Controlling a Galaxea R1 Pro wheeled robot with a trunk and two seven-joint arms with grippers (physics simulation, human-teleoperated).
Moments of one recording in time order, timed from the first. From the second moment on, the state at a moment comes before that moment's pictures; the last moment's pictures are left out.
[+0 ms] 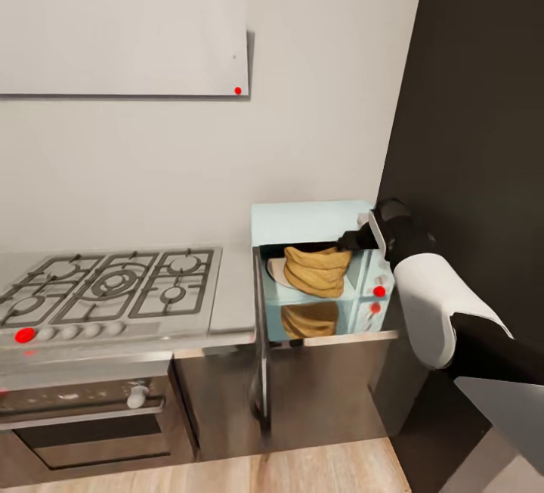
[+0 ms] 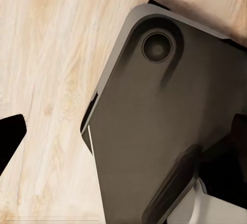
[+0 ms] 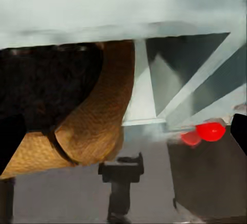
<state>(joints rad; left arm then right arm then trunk) 0.00 0.03 0.02 -0.09 0.42 -0.05 0.05 -1.33 0.05 -0.22 -0.57 0.37 1.04 0.17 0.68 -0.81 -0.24</state>
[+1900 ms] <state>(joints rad) 0.00 0.03 0.01 -0.09 0.41 -0.05 0.05 -0.66 0.12 -0.28 -0.94 0.18 0.12 0.42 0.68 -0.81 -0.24</state>
